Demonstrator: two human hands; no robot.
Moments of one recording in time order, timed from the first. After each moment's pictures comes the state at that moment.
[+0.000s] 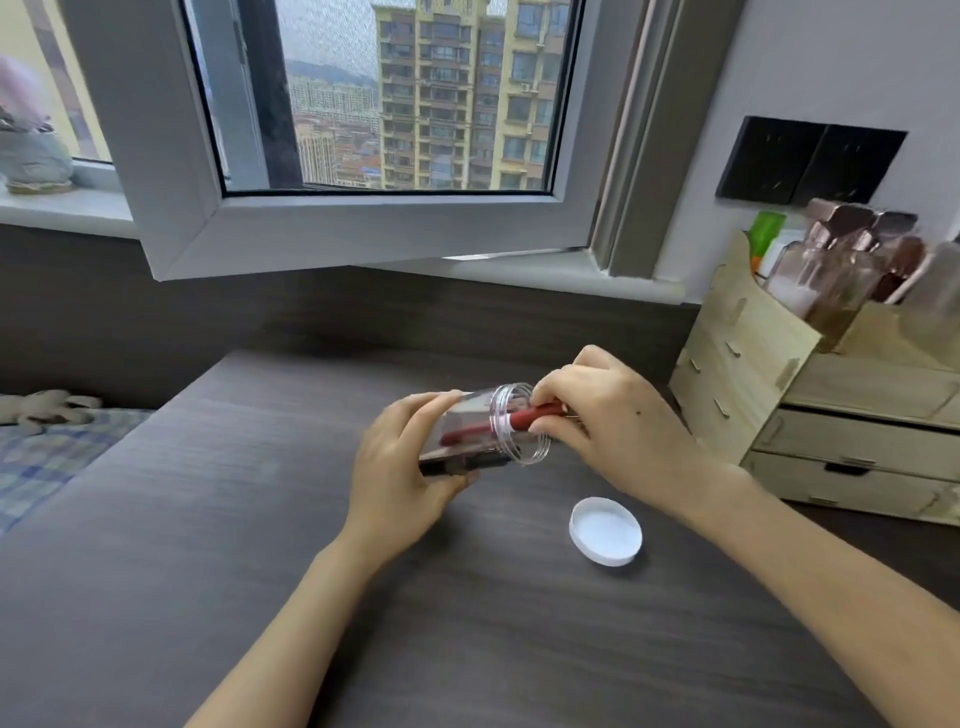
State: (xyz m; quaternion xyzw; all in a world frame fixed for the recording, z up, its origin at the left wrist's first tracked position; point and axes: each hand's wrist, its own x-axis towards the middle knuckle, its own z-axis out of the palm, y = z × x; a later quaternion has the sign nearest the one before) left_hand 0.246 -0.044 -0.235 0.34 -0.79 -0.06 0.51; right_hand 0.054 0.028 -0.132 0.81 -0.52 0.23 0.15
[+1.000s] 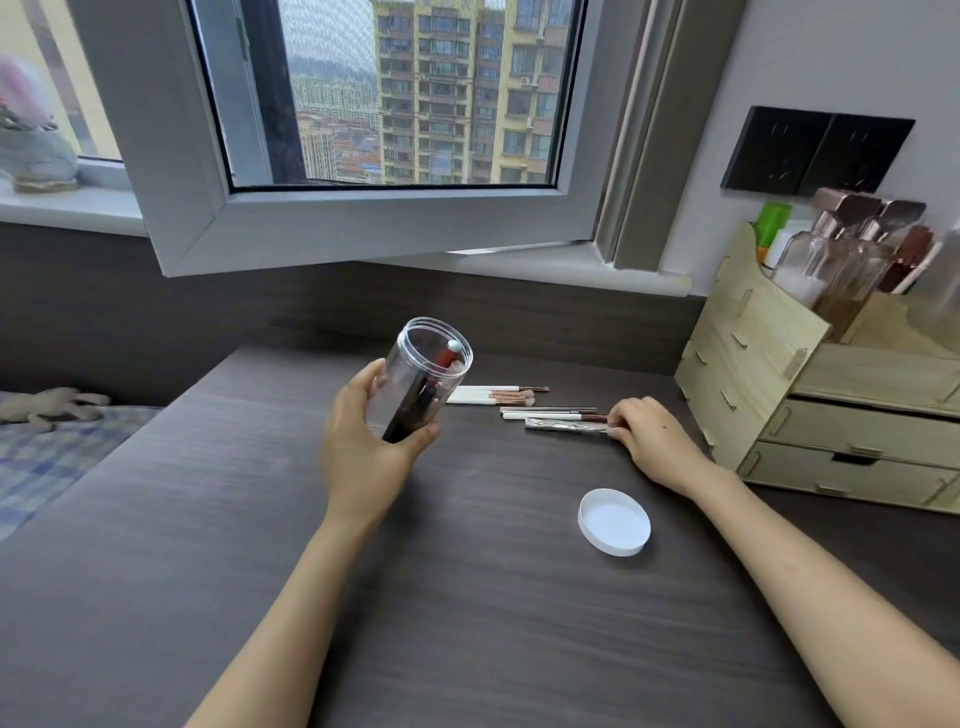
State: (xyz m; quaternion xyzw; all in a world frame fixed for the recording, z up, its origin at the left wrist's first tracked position) left_hand 0.264 -0.068 -0.245 0.45 -0.62 -0.23 0.60; right_hand -0.054 -0.039 -0.239 0.67 -0.72 0.16 0.02
